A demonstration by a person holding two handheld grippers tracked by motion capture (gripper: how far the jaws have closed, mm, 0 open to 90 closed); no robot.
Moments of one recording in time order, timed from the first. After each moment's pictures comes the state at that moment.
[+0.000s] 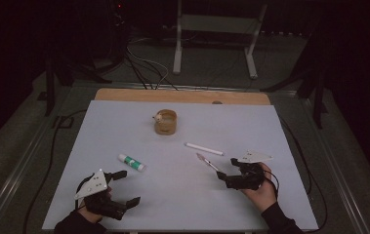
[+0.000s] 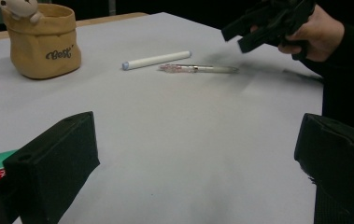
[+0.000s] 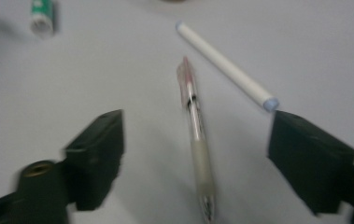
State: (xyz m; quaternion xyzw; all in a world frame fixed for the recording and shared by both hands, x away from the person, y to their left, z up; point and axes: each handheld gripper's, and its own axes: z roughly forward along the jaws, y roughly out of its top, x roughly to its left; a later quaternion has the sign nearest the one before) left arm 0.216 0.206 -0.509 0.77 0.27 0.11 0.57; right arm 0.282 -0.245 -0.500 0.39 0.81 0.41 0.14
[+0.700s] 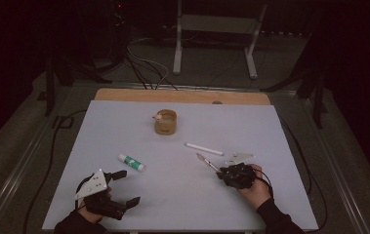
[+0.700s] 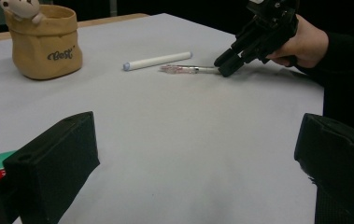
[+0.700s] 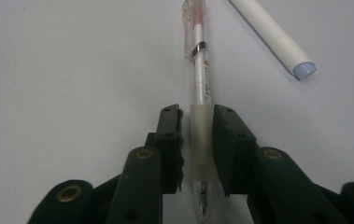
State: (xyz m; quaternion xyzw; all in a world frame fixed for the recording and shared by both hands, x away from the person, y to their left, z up) left arm 0.215 0.206 -0.509 0.77 0.27 0.11 0.57; right arm 0.296 -0.229 -0.523 0.35 0.88 0.31 0.13
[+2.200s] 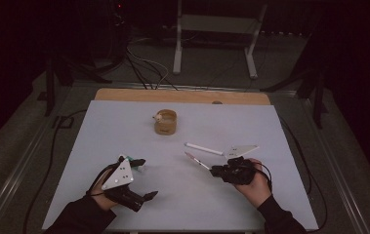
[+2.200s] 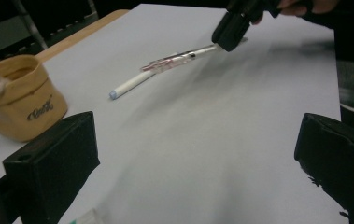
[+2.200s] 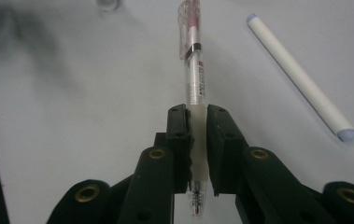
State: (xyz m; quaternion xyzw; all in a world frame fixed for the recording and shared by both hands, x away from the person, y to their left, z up) left arm 0.238 0.151 -0.468 0.84 0.16 0.16 0.50; right arm 0.292 -0.216 -0.474 0.31 0.87 0.37 0.05
